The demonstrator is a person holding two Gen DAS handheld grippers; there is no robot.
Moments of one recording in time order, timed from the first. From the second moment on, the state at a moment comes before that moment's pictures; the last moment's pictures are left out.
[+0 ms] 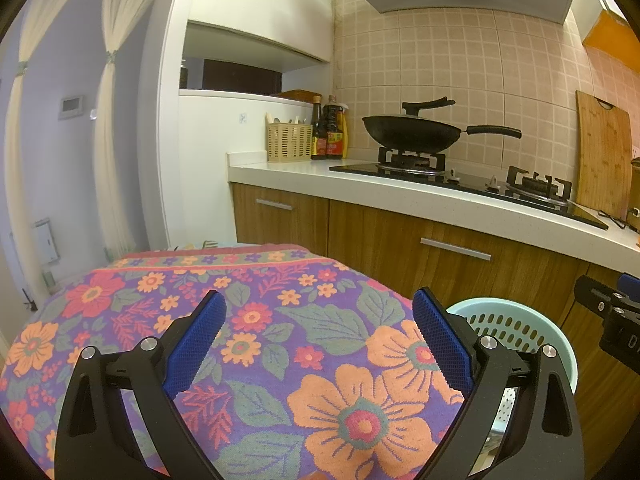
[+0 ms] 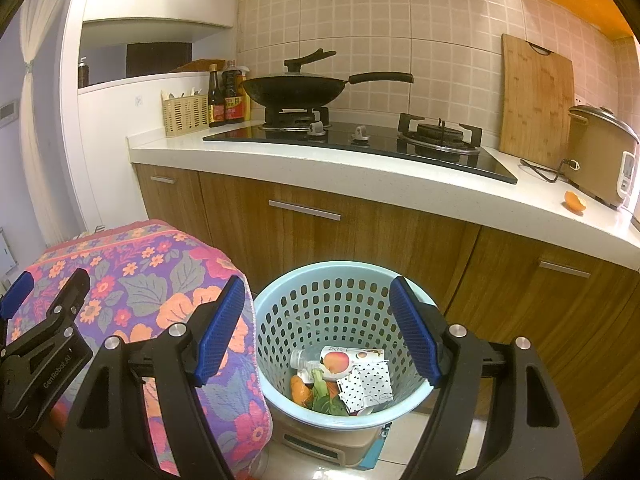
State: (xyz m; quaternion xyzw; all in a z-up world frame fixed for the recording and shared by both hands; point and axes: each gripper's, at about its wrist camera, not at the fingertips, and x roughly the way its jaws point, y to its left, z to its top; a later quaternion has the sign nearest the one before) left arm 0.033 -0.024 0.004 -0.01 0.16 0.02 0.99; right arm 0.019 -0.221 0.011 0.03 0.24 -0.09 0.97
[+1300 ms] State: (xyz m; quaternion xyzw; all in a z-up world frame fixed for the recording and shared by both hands) left arm 0.031 -0.017 0.001 -0.02 0.17 0.02 0.99; right arm 0.023 -0.214 0.009 0.03 0.24 -0.08 0.97
